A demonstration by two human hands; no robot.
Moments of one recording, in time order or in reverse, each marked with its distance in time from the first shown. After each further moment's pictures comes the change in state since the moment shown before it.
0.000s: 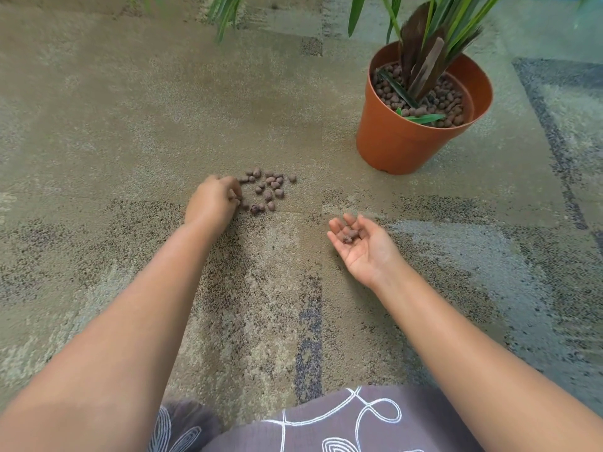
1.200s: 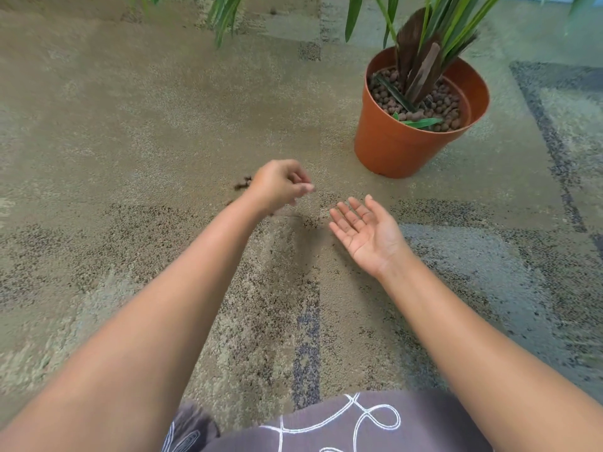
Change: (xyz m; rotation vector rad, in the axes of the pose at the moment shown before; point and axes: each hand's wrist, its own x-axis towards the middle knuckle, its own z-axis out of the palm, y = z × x) left_hand -0.004 0.092 -0.008 -0.436 -0.292 0.163; right_hand 0.004 -0.021 0.011 -0.070 -0.097 -0.059
